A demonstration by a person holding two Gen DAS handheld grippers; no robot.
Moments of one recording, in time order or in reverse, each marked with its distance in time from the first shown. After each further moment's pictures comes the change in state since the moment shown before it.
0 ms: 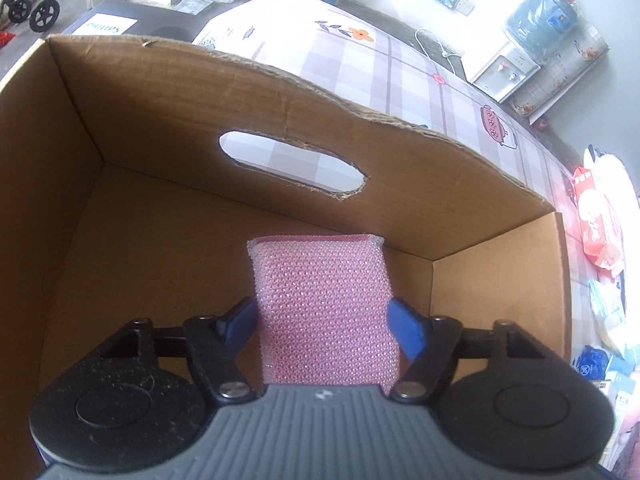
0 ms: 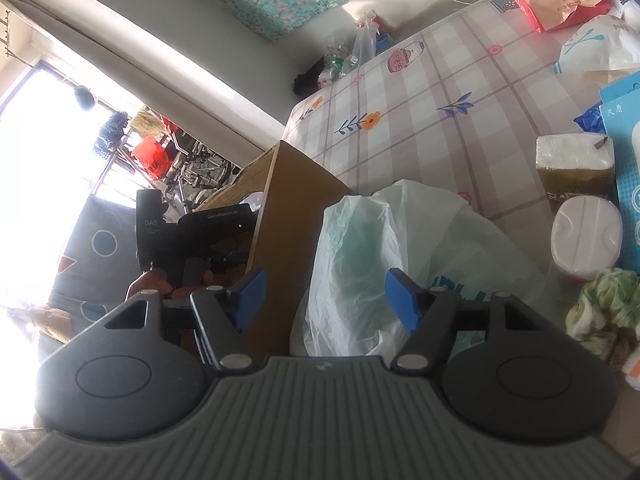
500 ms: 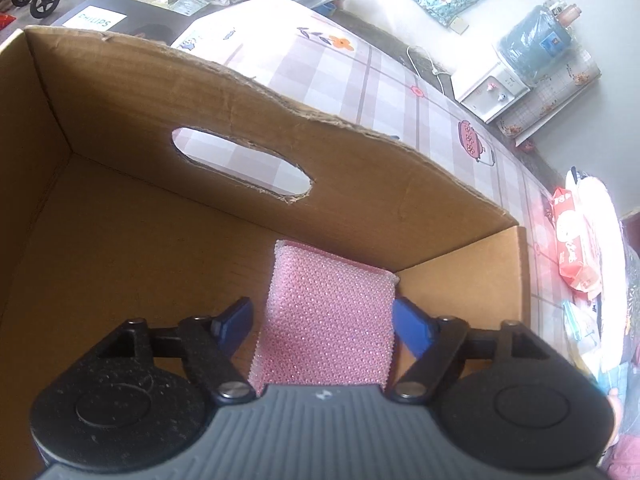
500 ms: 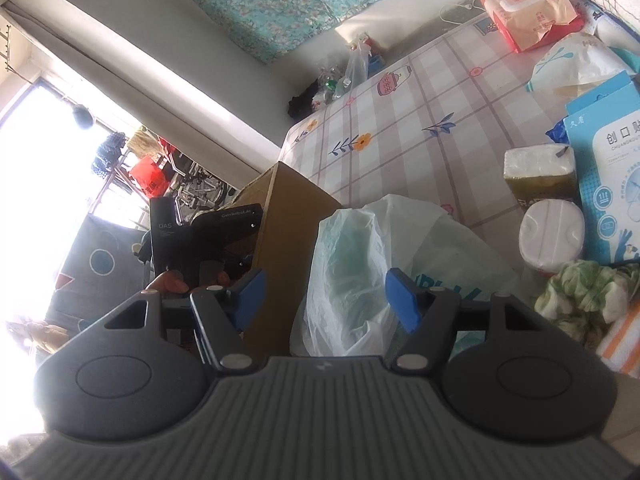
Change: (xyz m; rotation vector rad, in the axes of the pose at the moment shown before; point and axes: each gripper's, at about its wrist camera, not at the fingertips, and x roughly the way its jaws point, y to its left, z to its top) left arm 0.001 -0.019 -0.004 -0.047 -0.066 -0.055; right arm -0.044 -0.007 -0.008 0.019 -0.109 -0.020
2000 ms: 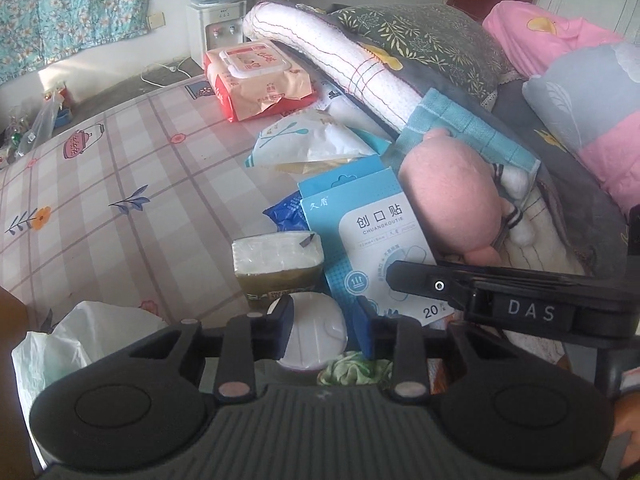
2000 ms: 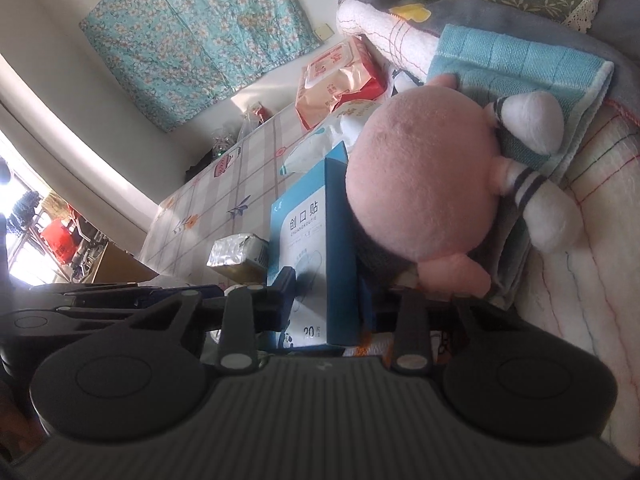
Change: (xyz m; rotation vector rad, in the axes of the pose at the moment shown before) left arm 0.022 -0.302 -0.207 0.885 0.039 -0.136; right arm -0.040 -0.175 0.026 0.057 -0.183 -0.238
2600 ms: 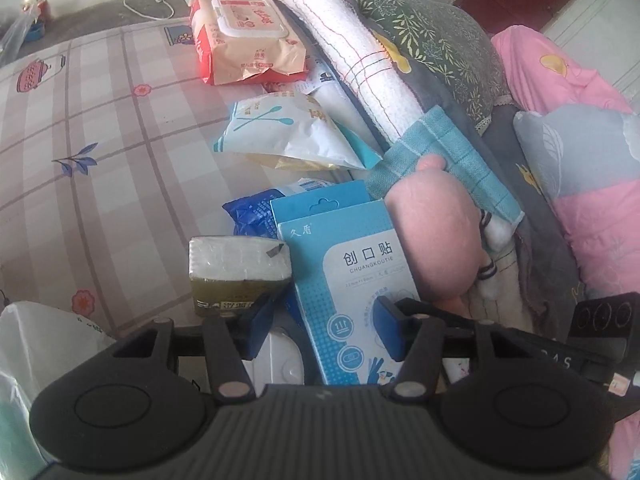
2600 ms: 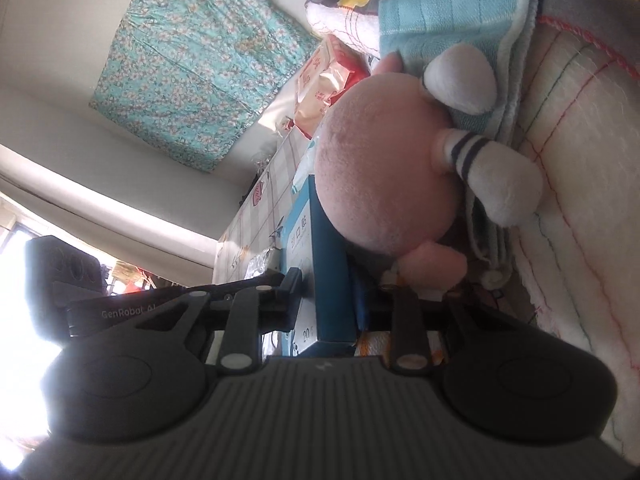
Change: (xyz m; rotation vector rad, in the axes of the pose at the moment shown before) left arm 0.034 0.027 0.038 -0.228 0.143 -0.220; right arm 0.009 -0.053 0.014 0.303 0.022 0.204
